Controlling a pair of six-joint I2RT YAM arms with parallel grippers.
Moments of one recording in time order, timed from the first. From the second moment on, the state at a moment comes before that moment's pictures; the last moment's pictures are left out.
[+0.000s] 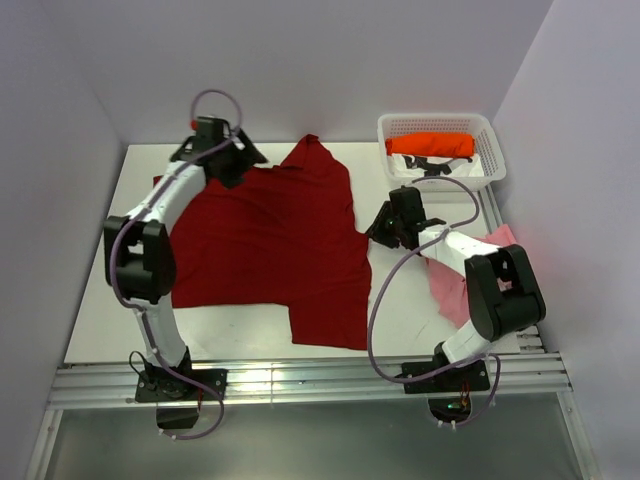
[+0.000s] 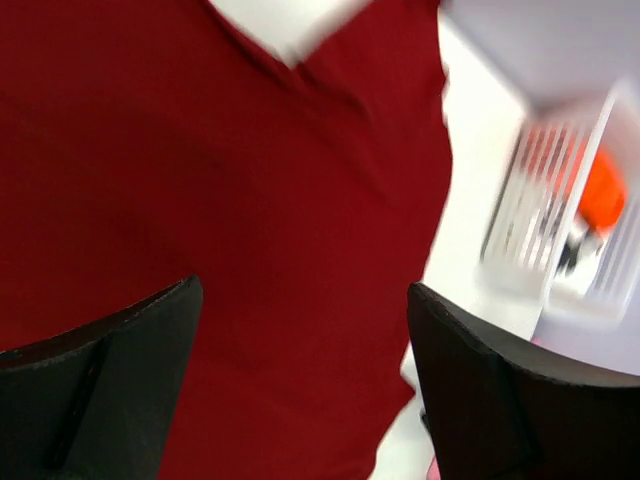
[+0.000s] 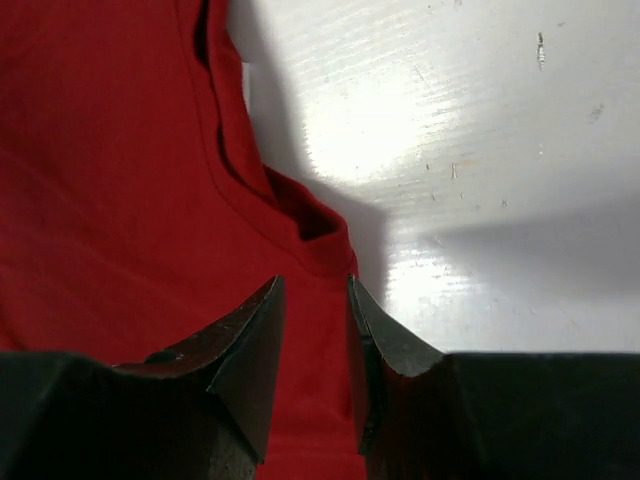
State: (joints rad) left arm -0.16 1.90 1.66 -0.44 0.13 -0.82; right arm 0.28 1.55 0.85 -0.12 -0.05 0.75
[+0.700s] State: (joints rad) left arm -0.42 2.12 1.66 -0.43 0.21 -0.83; right arm 0.33 1.68 0.89 -0.06 -0.02 0.75
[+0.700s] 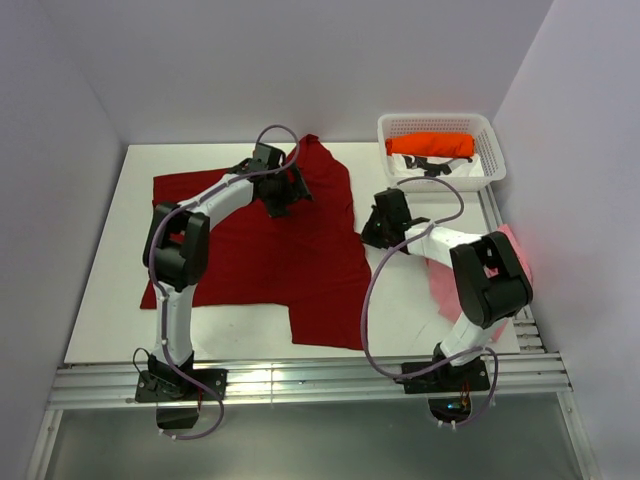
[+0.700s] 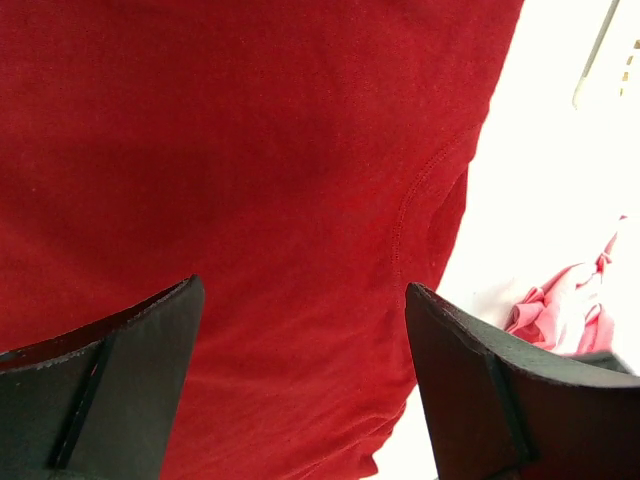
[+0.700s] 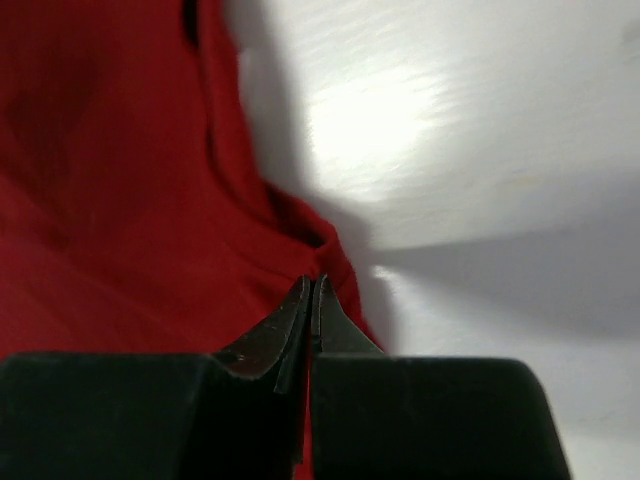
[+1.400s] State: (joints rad) left arm -0.44 2.24 1.78 -0.45 0.26 -0.83; right arm 0.32 1.36 0.70 -0.08 0.06 0.75
